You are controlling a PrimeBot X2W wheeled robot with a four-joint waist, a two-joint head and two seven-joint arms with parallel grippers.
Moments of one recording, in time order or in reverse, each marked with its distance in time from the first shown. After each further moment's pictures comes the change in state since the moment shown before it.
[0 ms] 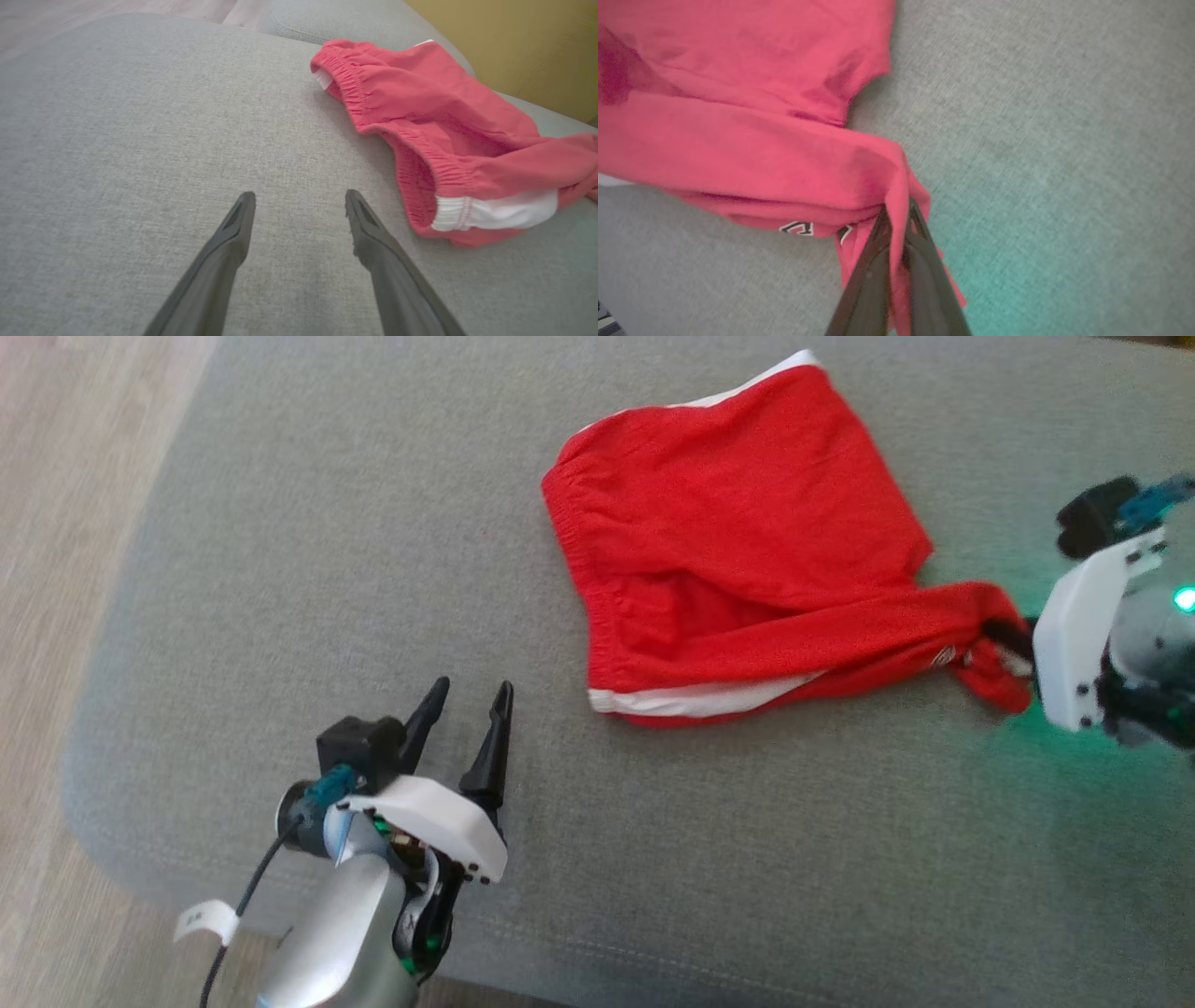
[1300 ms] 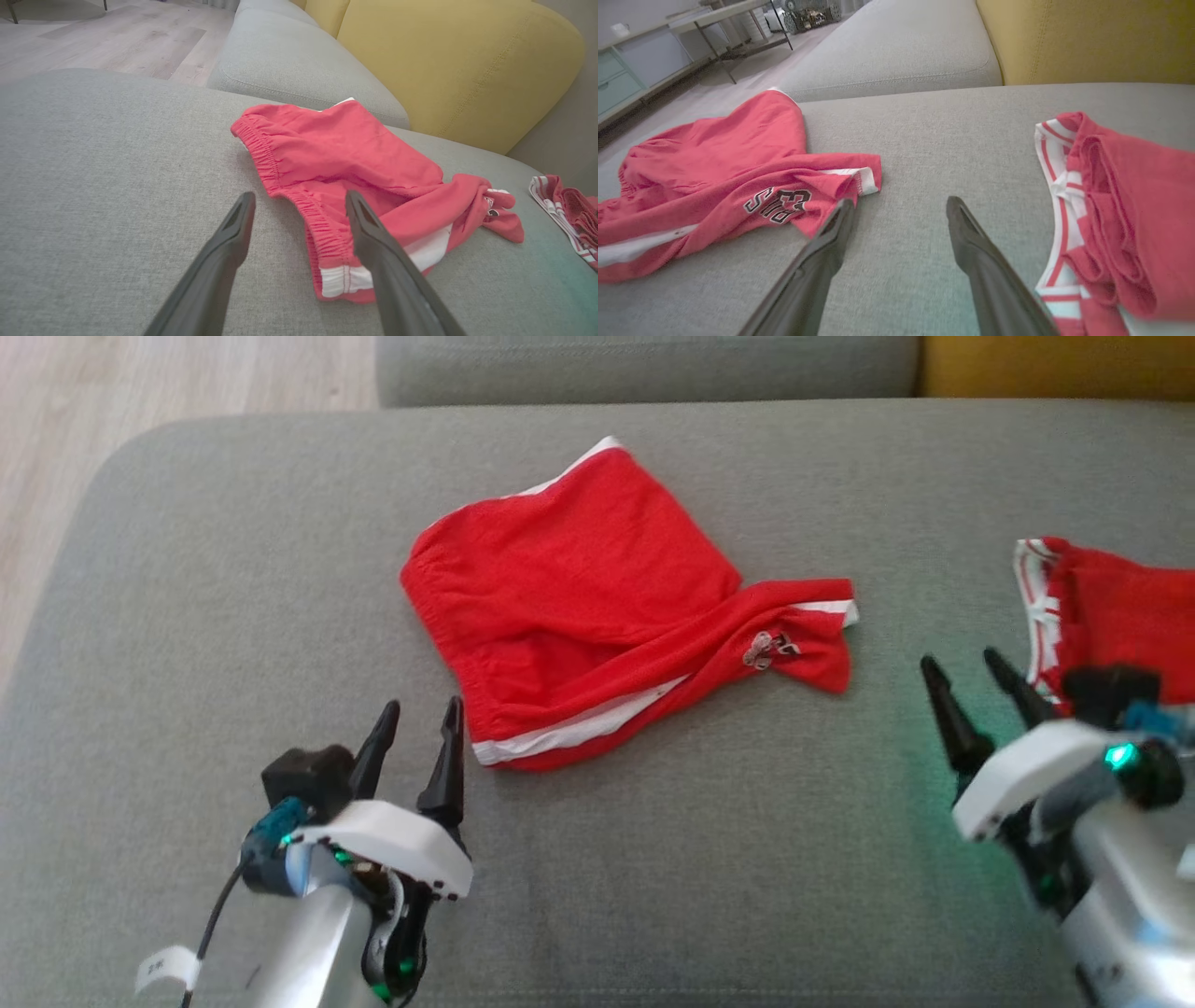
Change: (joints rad) left arm 0.075 -0.001 0.099 -0.050 -0.017 0.020 0.000; right arm 0.305 0.319 -0.338 0.205 -0.268 0.000 -0.776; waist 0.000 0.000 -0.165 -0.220
